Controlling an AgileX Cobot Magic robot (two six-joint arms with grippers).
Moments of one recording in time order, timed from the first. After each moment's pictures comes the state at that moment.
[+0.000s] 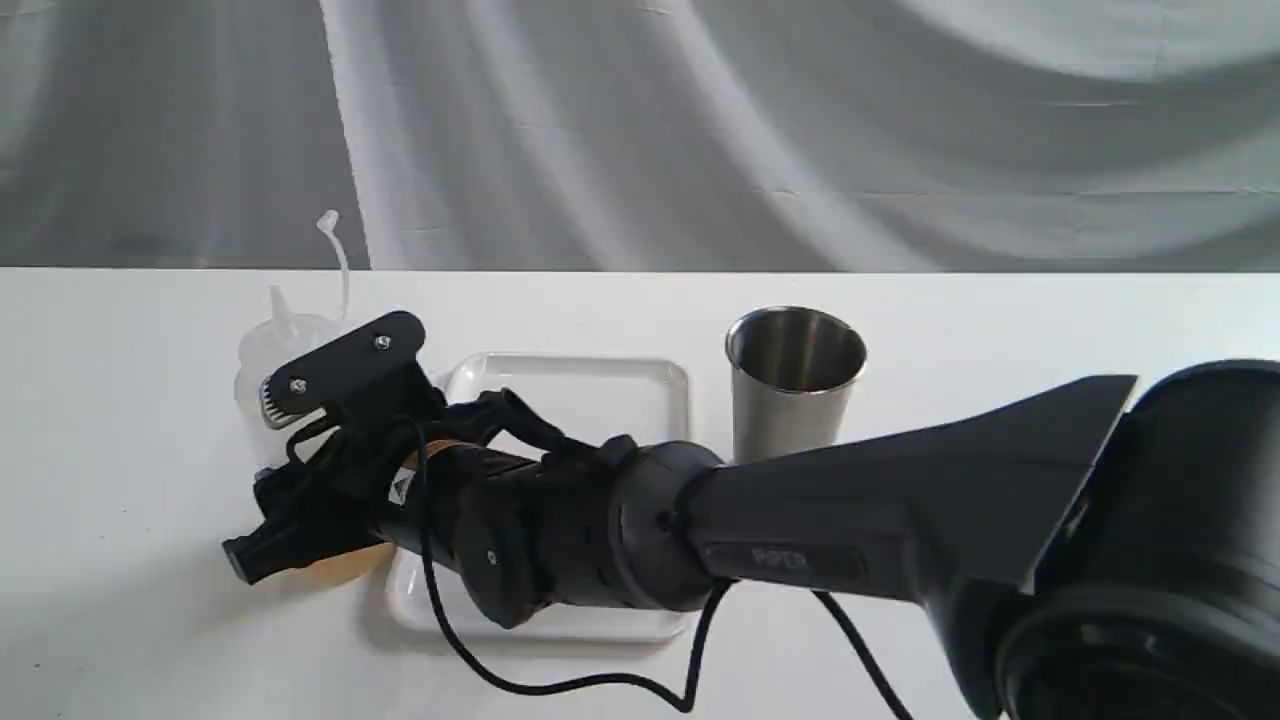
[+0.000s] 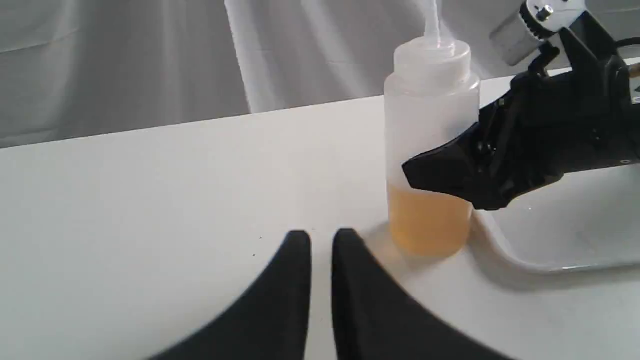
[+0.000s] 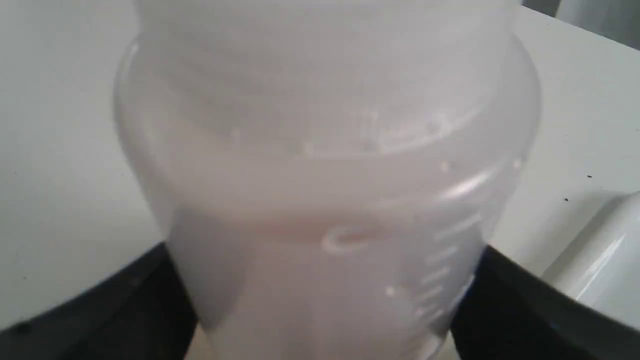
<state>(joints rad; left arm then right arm) -0.07 0.00 0.00 0.04 0.29 0.06 0.73 2.35 -1.59 0.32 -0.23 -0.28</state>
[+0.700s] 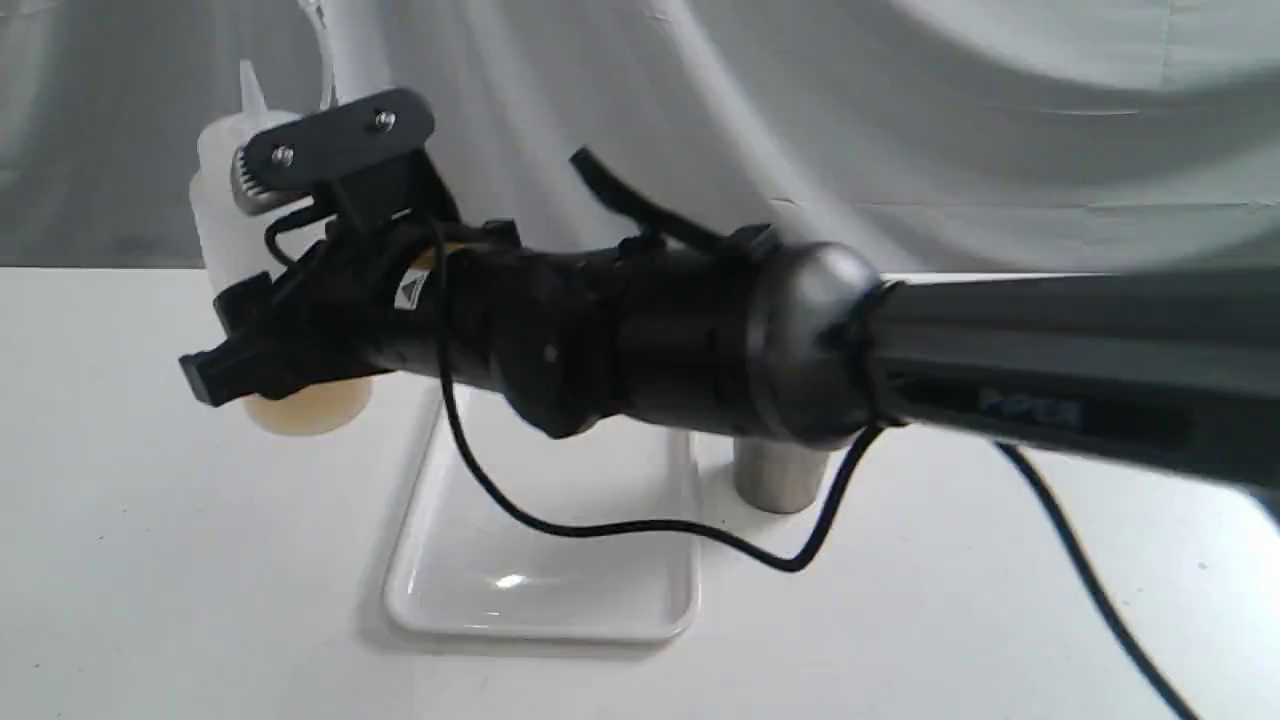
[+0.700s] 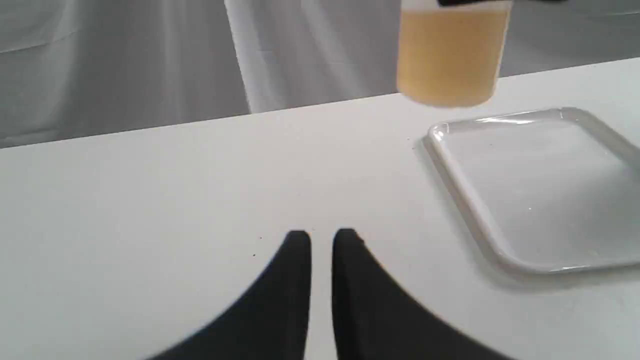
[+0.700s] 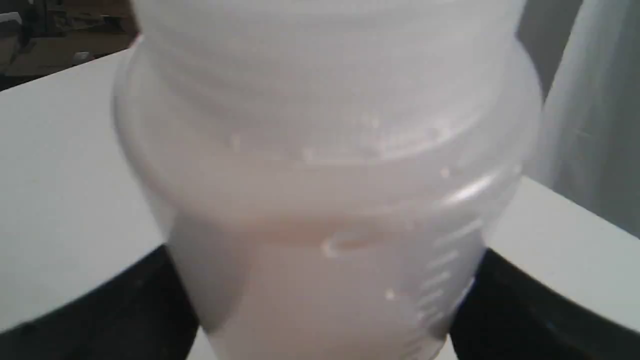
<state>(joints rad) -0.07 0.00 0.00 0.04 0.29 0.06 0.70 2.04 -1.56 0.27 -0.04 -0.26</state>
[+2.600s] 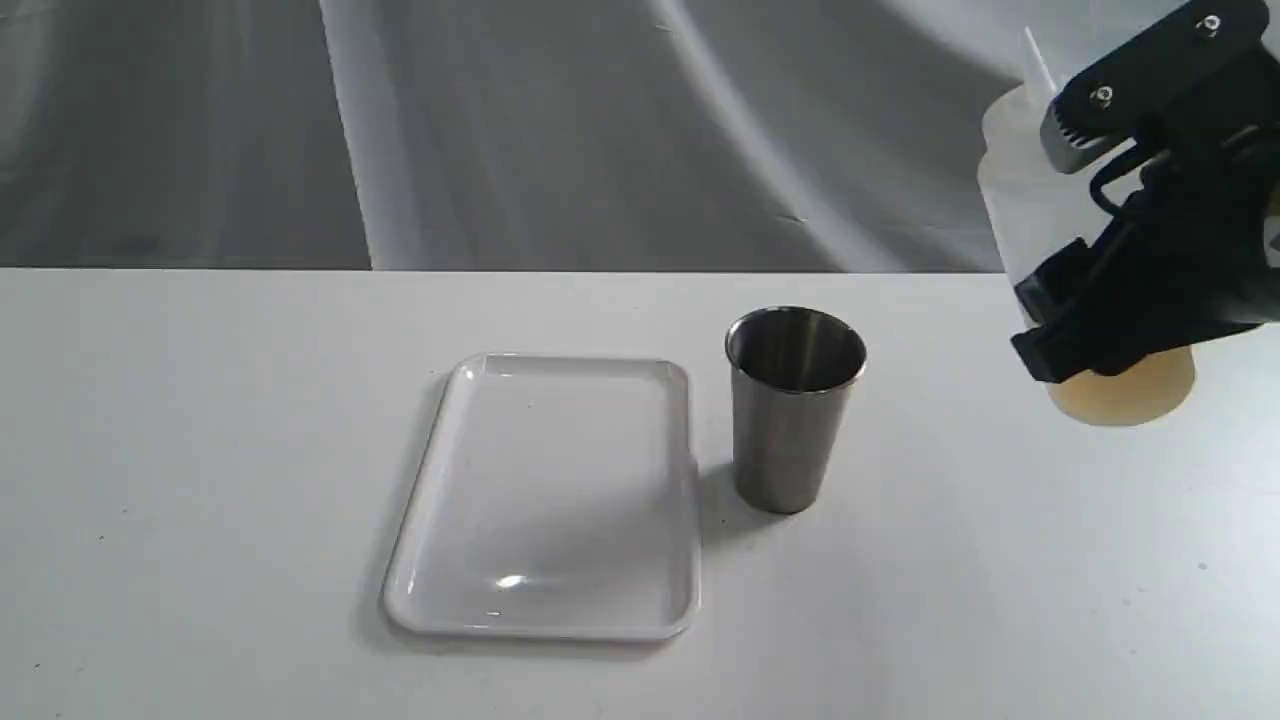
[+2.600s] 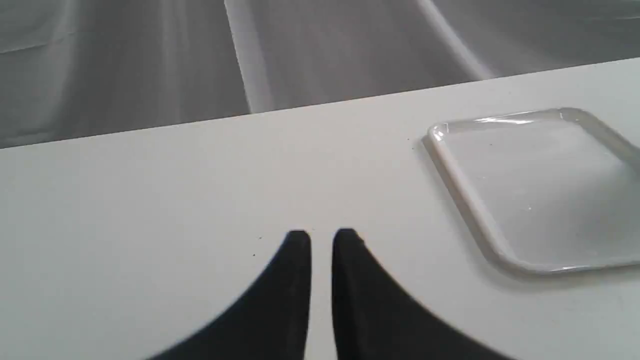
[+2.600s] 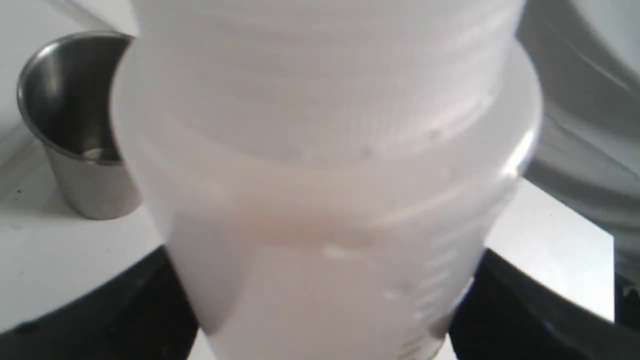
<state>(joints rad) -0.07 0.00 0.00 0.04 0.29 0.06 0.14 1.34 -0.96 -0.51 0.42 0.09</state>
